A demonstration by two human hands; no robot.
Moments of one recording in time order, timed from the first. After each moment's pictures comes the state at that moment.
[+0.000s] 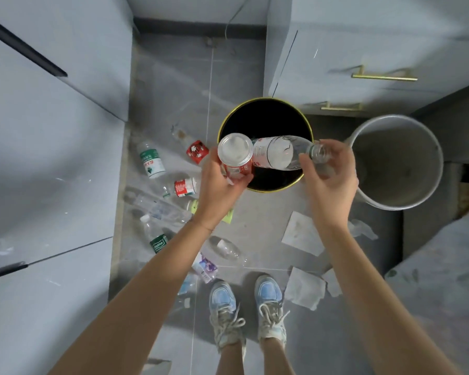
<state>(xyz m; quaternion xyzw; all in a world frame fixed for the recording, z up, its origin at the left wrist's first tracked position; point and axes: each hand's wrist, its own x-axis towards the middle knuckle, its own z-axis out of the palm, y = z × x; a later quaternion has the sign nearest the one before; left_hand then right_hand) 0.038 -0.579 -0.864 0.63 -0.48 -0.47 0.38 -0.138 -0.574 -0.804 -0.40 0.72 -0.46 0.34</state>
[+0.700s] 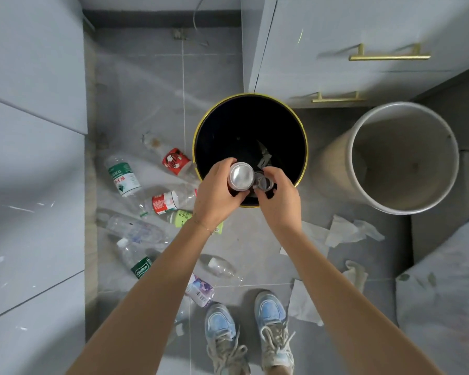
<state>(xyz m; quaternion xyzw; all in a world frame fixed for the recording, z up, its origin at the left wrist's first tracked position) 0.021 -0.614 -0.978 0.61 -0.65 -0.41 0.19 -0.123 -0.584 -0.955 -0.48 0.76 -0.21 0.37</state>
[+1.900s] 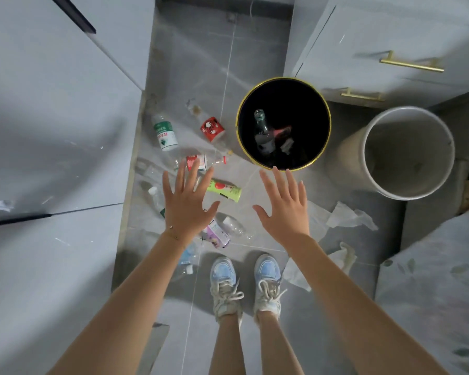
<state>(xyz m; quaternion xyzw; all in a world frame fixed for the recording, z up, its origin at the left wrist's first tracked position) 0.136 -0.466 -0.903 0.69 -0.72 -0.10 -0.02 -0.091 -0.484 -0.874 -0.74 0.62 0.04 0.25</state>
